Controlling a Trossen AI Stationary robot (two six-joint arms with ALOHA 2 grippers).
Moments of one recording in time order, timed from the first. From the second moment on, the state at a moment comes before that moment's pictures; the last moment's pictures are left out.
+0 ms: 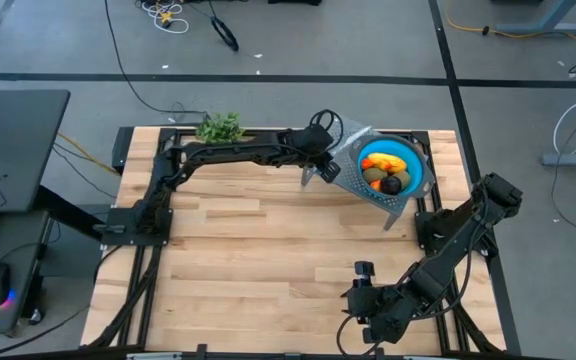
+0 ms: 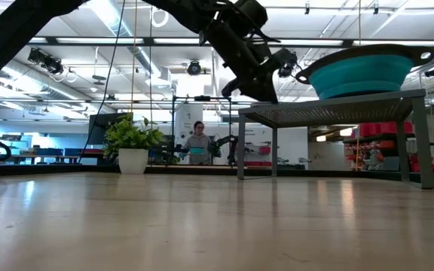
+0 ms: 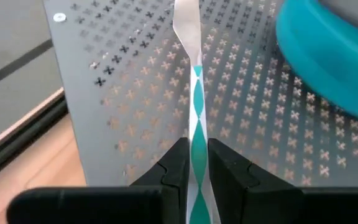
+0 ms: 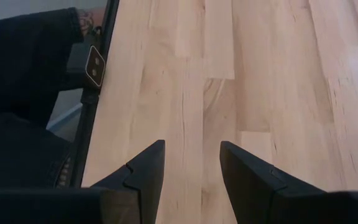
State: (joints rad) left arm 0.27 2.12 1.86 -0.42 -0.19 -0.33; right arm 0.82 1.60 1.26 -0.67 0.44 0.62
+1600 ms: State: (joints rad) left arm 0.28 2.08 1.87 -0.47 -0.10 -0.27; right arm 0.82 1.60 1.26 -0.66 0.44 0.62
